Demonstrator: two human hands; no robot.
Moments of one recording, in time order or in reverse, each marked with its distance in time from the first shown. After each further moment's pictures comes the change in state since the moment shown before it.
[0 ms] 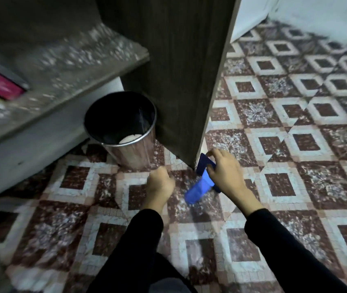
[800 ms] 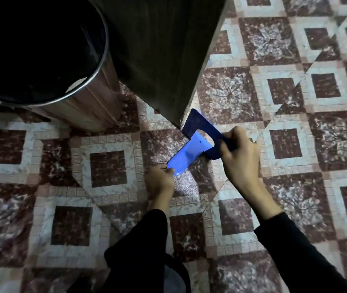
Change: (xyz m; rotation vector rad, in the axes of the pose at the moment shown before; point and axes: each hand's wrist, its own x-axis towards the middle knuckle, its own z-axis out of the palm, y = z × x) left_hand 0.040 -0.053 0.164 -0.285 -0.029 -0.361; right_hand -0.010 0.058 0.063 0.427 0.175 0.304
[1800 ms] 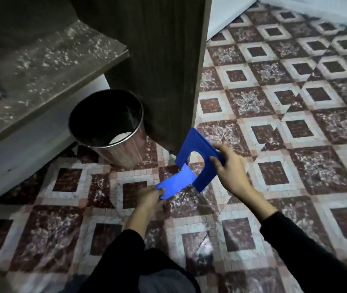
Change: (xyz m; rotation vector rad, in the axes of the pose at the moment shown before) left_hand -0.067 0.039 -0.127 -0.515 -0.198 -0.141; right_hand -0.014 -0.081 -0.070 0.110 -0.180 -0.058
